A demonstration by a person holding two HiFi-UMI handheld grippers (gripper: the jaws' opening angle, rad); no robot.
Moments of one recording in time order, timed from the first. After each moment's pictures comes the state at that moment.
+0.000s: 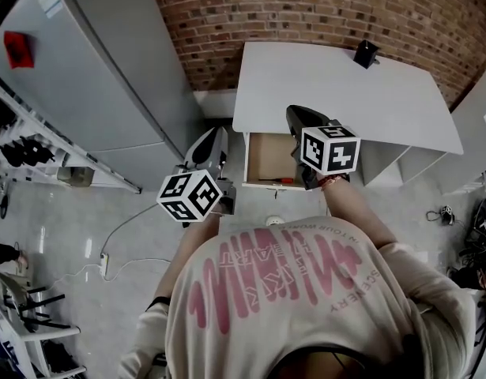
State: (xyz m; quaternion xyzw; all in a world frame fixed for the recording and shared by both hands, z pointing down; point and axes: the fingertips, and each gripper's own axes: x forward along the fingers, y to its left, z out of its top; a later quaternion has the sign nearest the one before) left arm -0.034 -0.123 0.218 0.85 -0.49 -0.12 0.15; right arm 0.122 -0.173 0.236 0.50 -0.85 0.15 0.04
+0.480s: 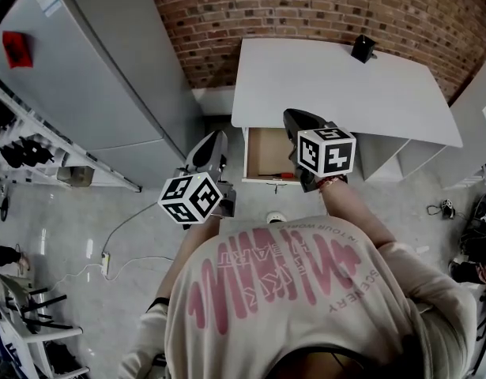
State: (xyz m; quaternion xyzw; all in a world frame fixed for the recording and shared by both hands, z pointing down) left arm -0.035 -0.106 0.237 0.85 -0.49 -0.10 0.16; right arm 0.118 -0.153 0.254 0.50 -0.85 0.16 0.06
